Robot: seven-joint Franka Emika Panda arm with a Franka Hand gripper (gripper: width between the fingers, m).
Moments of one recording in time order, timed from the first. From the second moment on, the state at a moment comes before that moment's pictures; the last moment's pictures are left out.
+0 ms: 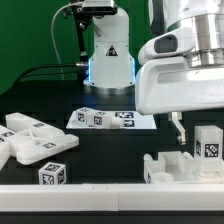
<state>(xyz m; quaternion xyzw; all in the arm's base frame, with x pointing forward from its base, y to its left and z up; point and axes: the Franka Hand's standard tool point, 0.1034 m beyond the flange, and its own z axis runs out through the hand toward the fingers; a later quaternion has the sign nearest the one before) 0.640 0.116 0.083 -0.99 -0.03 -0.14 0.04</state>
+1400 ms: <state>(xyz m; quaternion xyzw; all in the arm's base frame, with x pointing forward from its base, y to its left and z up) 0.645 0.111 0.075 -0.93 0.36 -0.02 0.08</state>
